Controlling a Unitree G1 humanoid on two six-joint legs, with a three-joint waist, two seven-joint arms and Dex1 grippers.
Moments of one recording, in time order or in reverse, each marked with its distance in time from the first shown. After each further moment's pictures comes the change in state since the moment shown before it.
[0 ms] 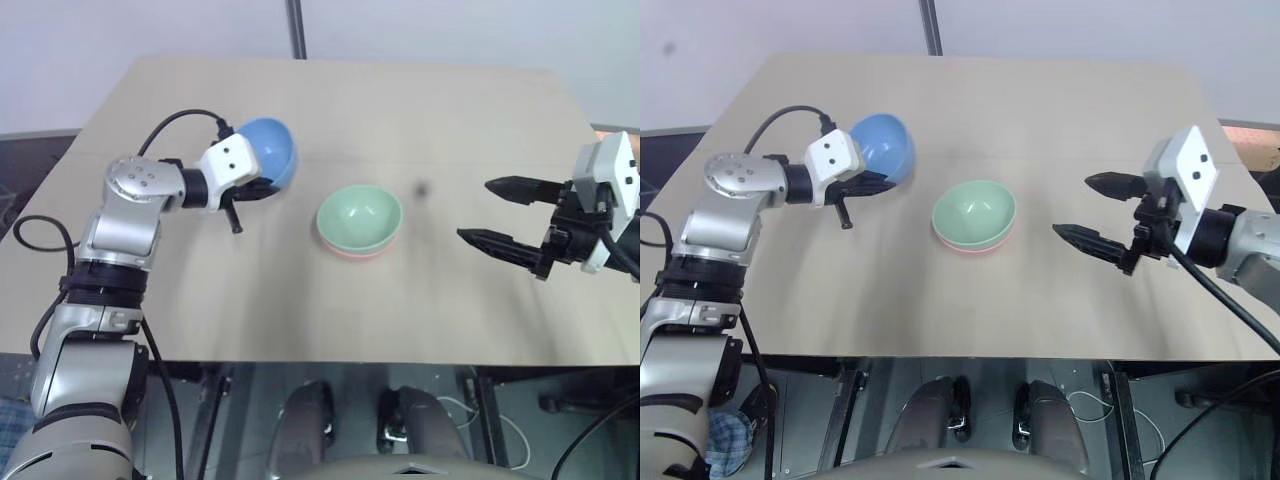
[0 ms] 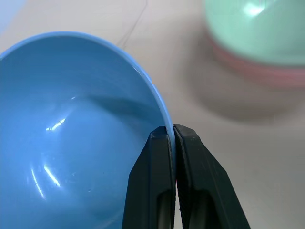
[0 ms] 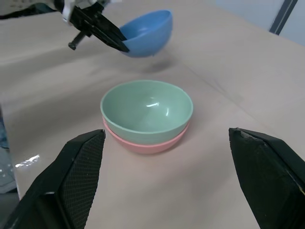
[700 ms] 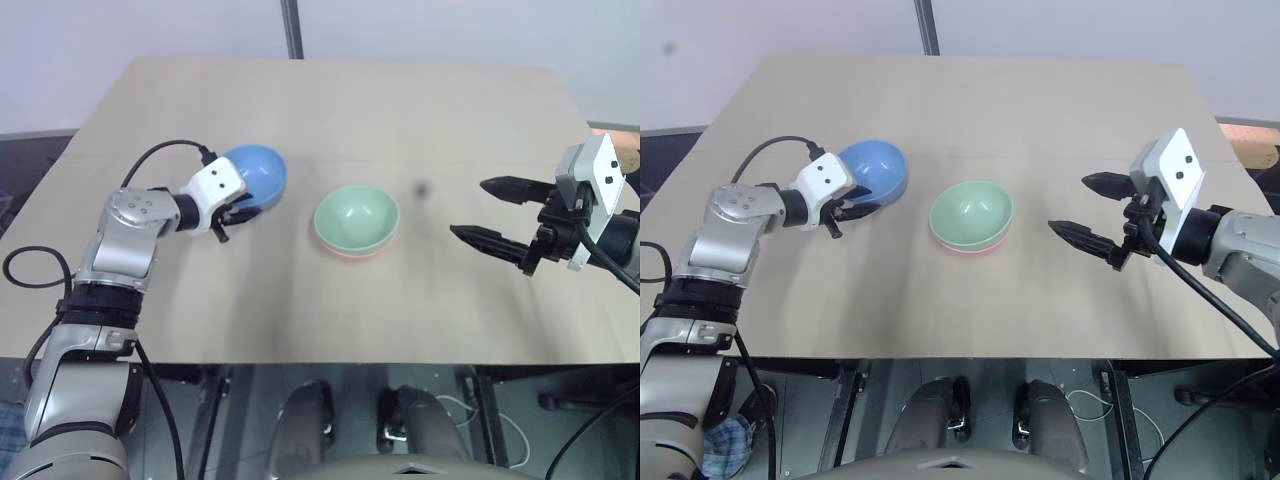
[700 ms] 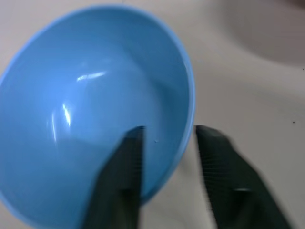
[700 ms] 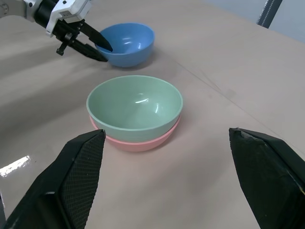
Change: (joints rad) left arm 0.134 0.005 0.036 0.033 0.042 0.063 0.203; right arm -0.036 0.047 0.068 -0.001 -0.048 0.022 -0.077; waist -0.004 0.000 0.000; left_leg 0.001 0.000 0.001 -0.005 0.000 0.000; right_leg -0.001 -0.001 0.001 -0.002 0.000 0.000
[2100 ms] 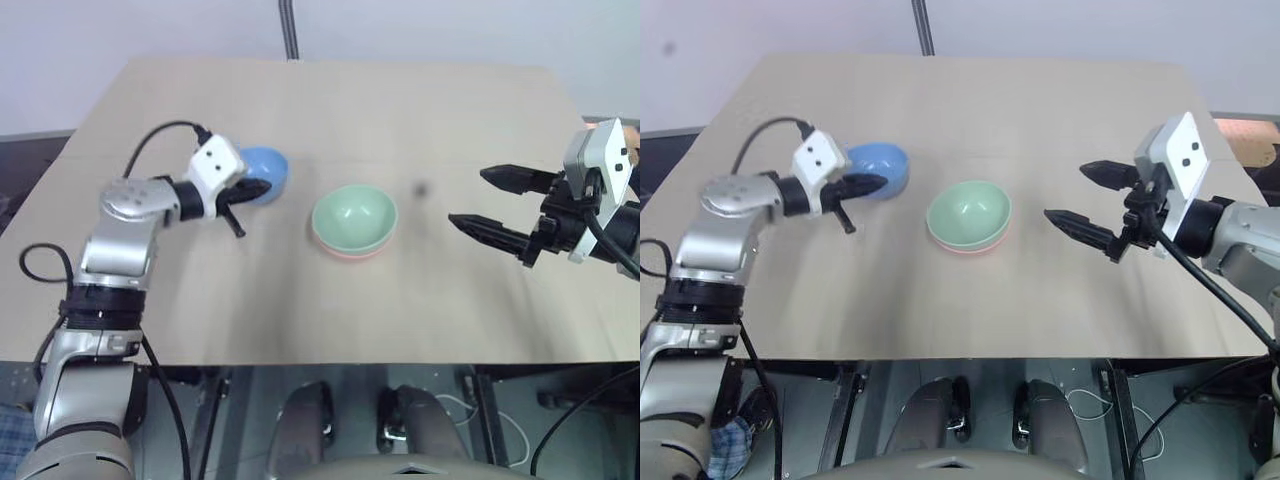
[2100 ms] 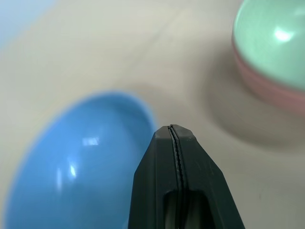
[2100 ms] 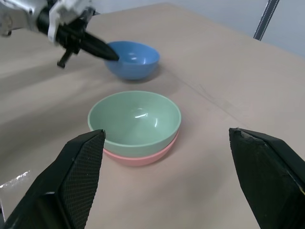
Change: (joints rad) left arm 0.003 -0.013 0.078 -0.142 -0.131 0.062 -0.025; right arm -0.059 0.049 -0.022 -0.008 0.007 0.056 0.000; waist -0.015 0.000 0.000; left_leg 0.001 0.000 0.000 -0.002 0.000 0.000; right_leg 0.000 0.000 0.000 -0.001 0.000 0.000
